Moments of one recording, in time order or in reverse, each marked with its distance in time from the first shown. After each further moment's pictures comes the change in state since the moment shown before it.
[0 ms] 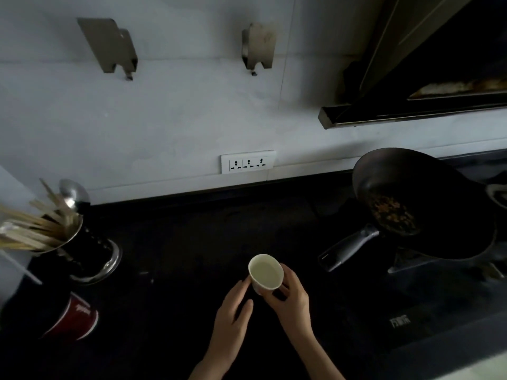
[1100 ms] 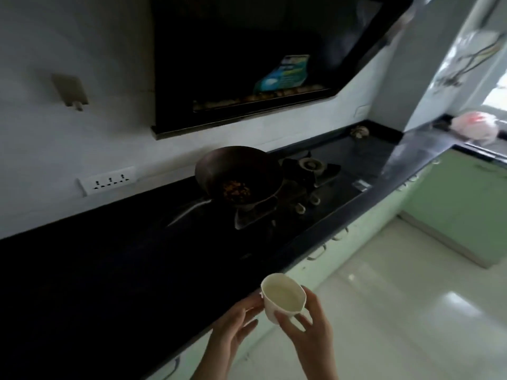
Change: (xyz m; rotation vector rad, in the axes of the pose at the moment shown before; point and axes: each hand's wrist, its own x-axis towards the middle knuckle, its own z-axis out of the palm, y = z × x) left_hand -0.204 0.111 0.199 -0.436 -0.614 -0.106; right_hand -0.257 -0.008 -0.275 0.099 0.526 -0.140
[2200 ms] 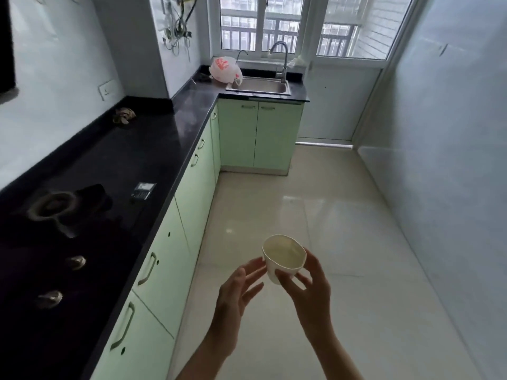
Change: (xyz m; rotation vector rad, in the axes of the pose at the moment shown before) left_hand 0.217 -0.088 0.409 0.200 -0.708 -0.080; right_hand 0.109 0.046 -0.372 -0.164 0.877 0.051
